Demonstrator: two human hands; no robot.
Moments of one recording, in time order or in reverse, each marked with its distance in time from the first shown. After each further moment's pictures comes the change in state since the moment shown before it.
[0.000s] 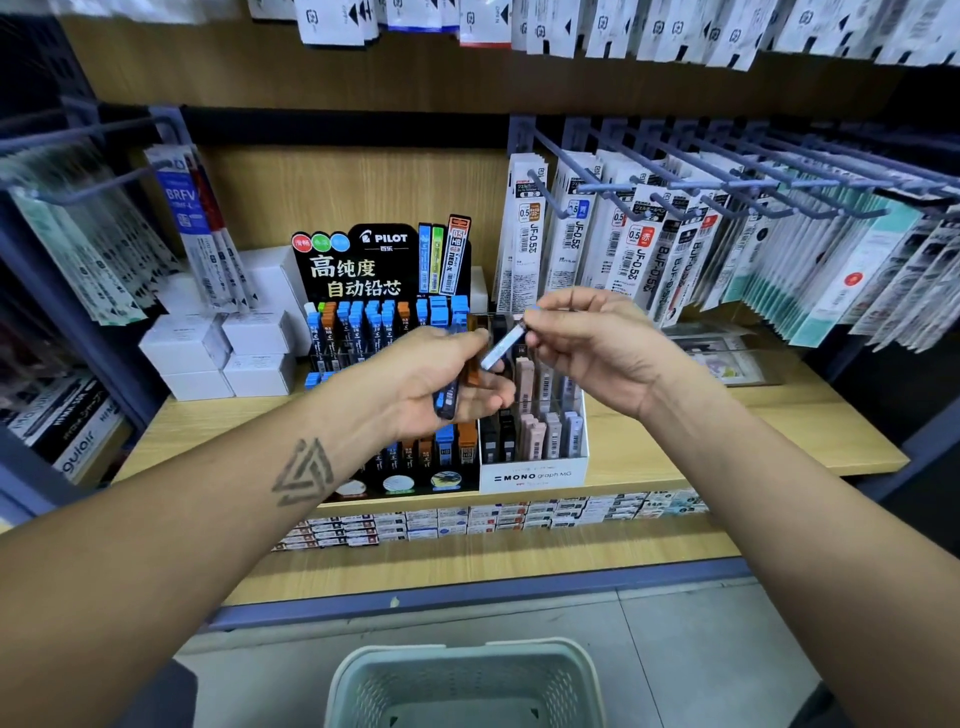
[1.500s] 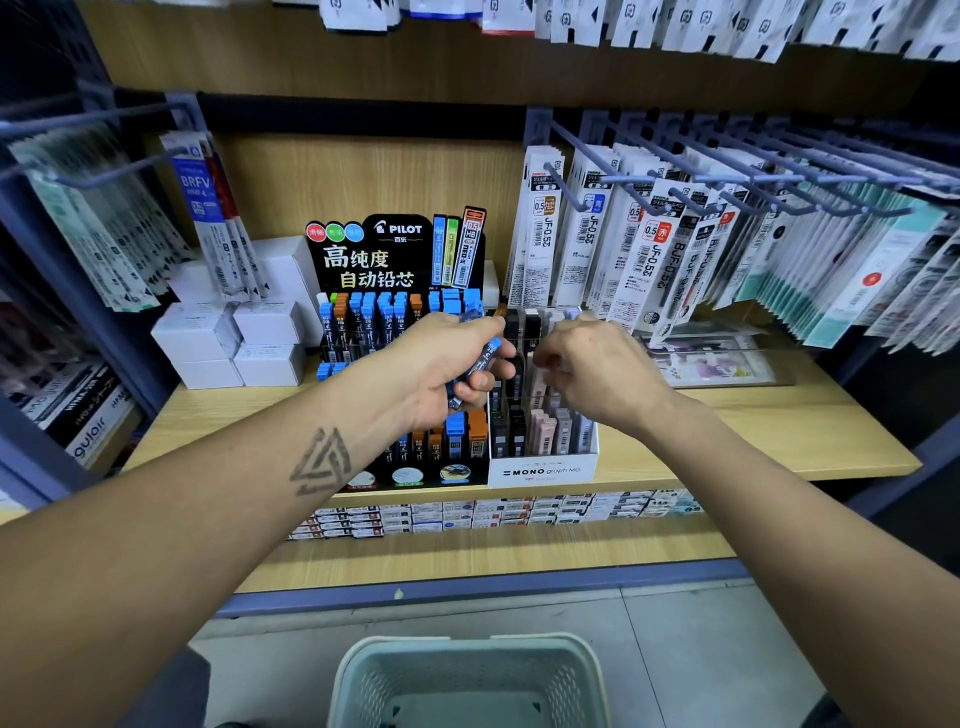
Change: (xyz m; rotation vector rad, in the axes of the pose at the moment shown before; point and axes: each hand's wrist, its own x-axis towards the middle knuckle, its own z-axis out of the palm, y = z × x) left_hand 0.013 -0.003 -0.002 0.012 0.066 0.067; right_hand 0.010 0.031 -0.005 -1.759 0.041 -0.405
